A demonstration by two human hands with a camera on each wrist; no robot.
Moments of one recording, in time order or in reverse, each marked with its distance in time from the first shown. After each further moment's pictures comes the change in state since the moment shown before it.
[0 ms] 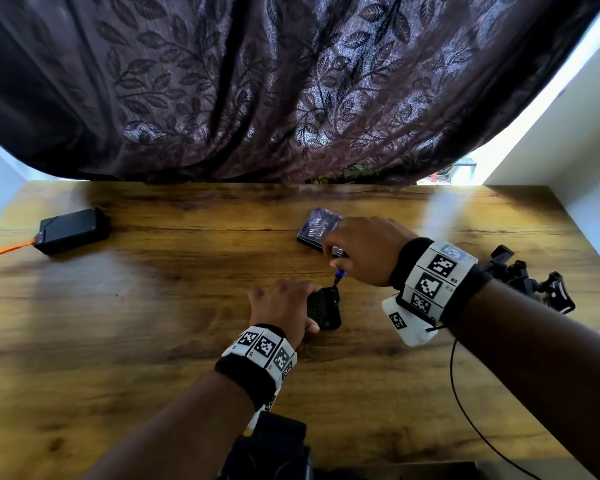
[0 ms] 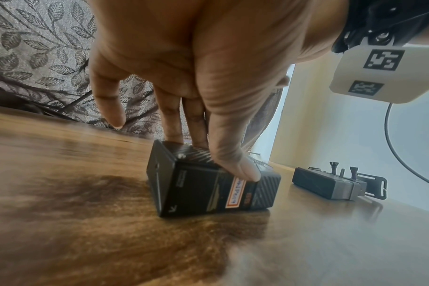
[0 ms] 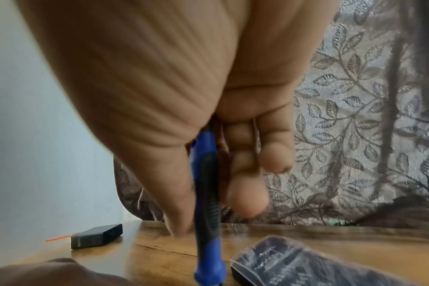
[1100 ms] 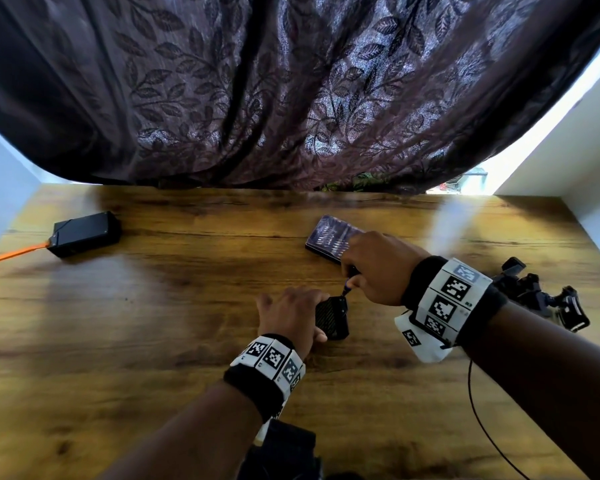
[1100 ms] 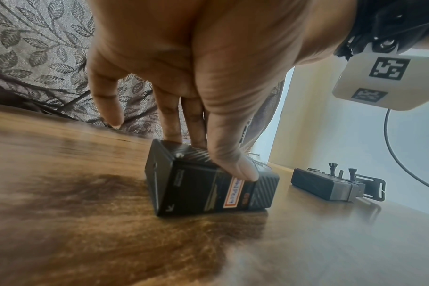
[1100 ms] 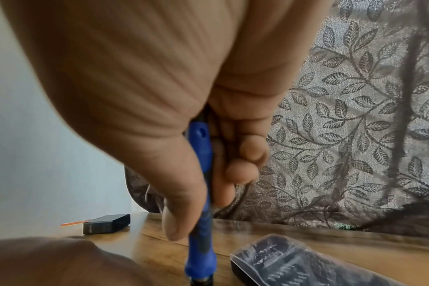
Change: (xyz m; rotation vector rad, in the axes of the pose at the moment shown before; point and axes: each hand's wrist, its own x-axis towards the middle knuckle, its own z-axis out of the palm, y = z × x) left_hand -0.001 0.000 0.001 -0.026 0.015 -0.003; right_hand -0.005 -0.004 -0.003 0.007 -0.048 -0.033
